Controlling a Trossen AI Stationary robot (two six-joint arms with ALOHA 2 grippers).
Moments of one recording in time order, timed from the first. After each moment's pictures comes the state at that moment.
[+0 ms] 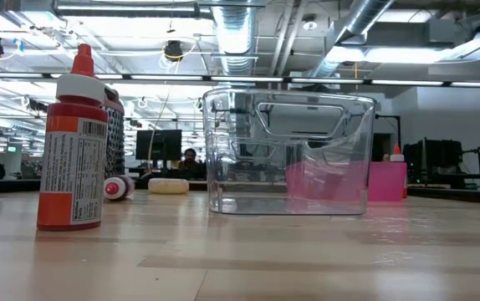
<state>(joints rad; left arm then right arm) -0.91 0.94 0.83 -0.32 -0.47 -0.43 0.99 1.62 1.54 -1.57 -0.17 2.29</state>
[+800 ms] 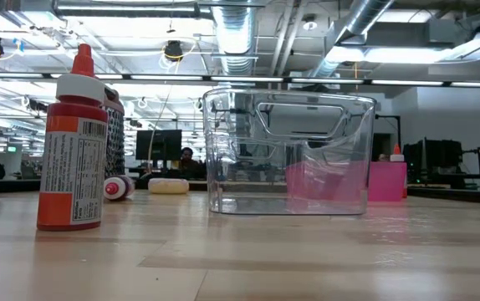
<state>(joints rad) -0.91 0.95 0.83 -0.28 -0.53 -0.51 1.13 1.64 1.33 -1.28 -0.26 2.30</state>
